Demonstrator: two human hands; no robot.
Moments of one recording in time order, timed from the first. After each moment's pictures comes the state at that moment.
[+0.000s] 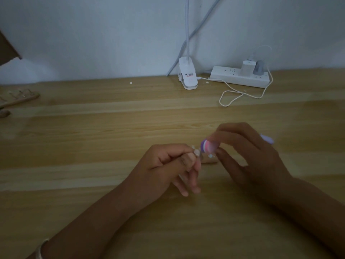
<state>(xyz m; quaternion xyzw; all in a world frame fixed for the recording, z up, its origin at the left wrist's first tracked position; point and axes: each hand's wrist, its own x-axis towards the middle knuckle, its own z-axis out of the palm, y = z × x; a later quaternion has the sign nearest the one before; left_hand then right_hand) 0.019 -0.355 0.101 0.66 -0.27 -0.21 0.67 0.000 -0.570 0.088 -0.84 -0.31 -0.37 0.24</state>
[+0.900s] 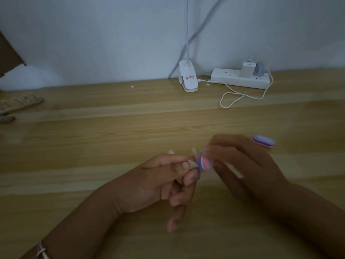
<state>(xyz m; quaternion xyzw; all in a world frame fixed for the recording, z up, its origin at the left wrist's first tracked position) 0.026 -0.341 0.102 0.44 -0.31 -0.48 0.70 -0.011 -0.563 0.086 -0.83 -0.36 -0.35 0.25</state>
